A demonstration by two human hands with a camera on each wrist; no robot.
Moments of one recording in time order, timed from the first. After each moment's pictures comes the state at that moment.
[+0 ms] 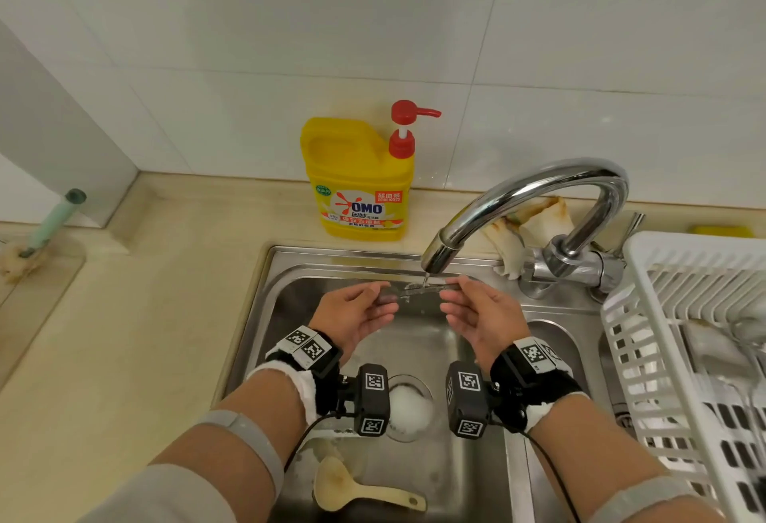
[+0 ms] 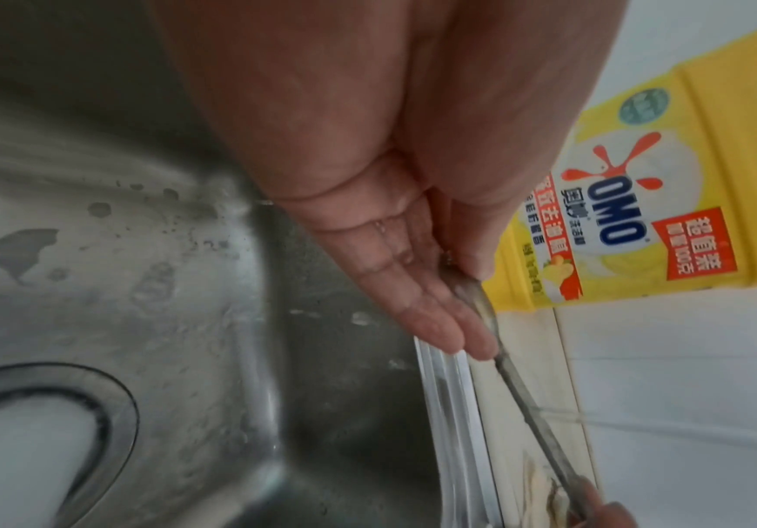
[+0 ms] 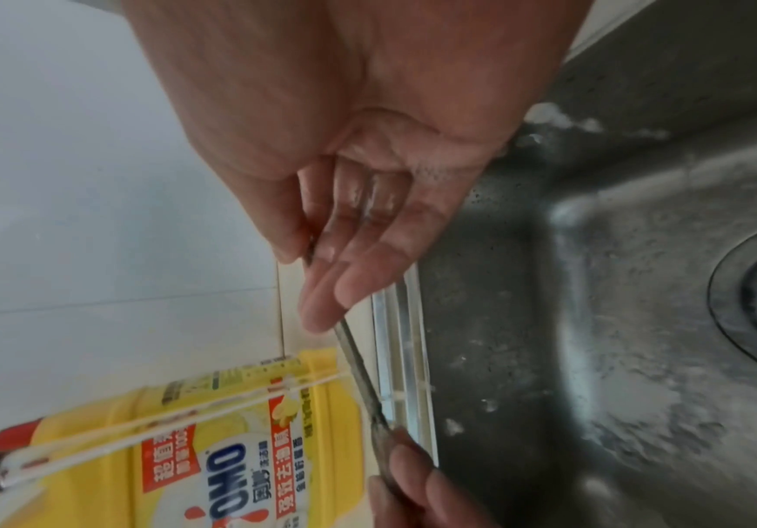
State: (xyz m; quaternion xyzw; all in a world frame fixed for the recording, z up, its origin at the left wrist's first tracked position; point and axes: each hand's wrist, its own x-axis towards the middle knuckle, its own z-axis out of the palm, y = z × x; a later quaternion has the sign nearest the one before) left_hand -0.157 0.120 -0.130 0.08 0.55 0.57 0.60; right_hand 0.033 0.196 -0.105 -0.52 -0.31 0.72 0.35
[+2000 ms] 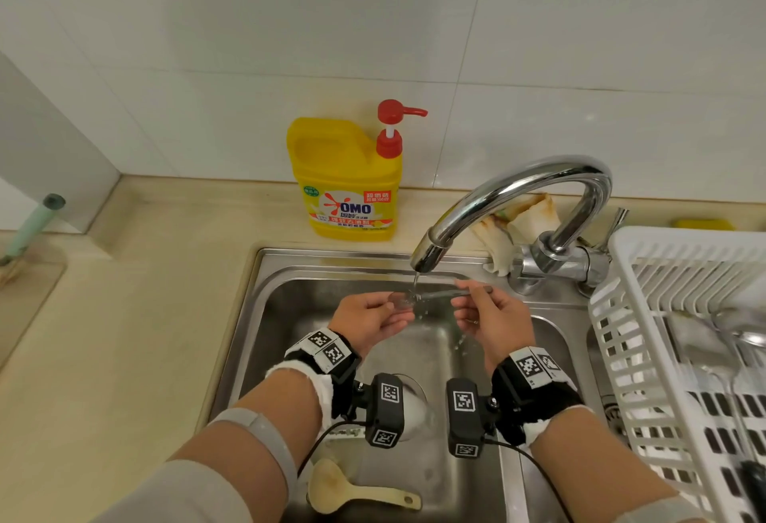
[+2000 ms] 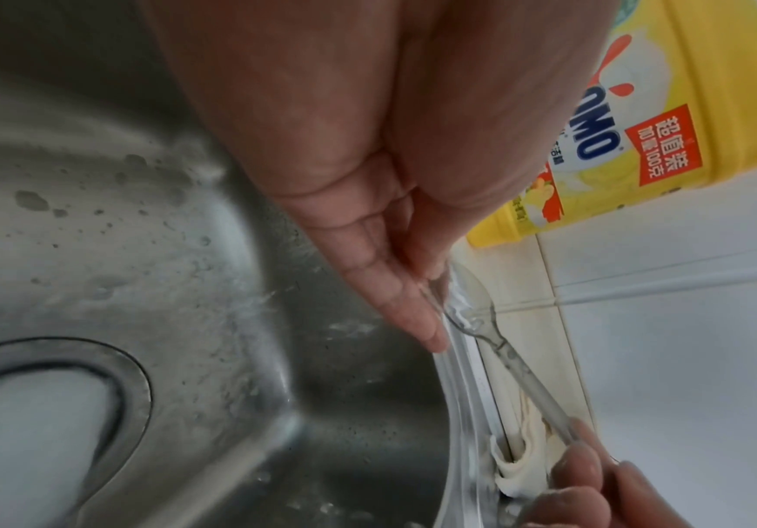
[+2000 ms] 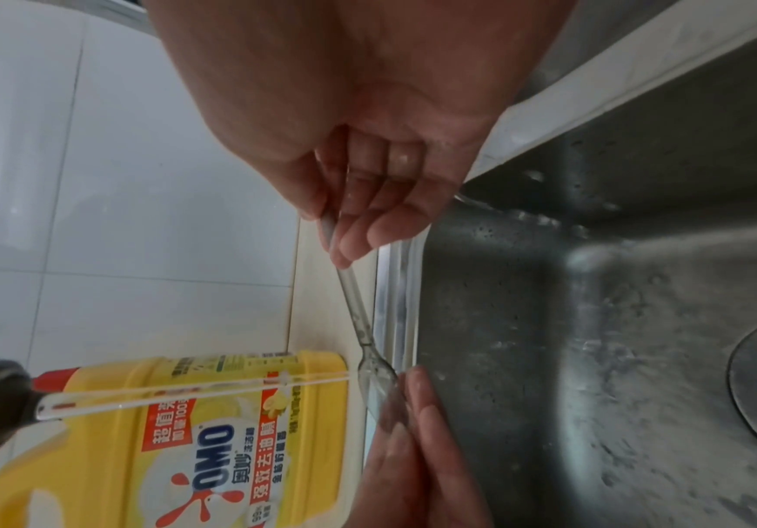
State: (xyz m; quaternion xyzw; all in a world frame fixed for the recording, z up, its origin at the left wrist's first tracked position) left_hand -0.131 0.132 -0.138 0.13 0.58 0.51 0.62; right_hand 0.049 0.196 -0.117 -0.57 -0.36 0.63 0.38
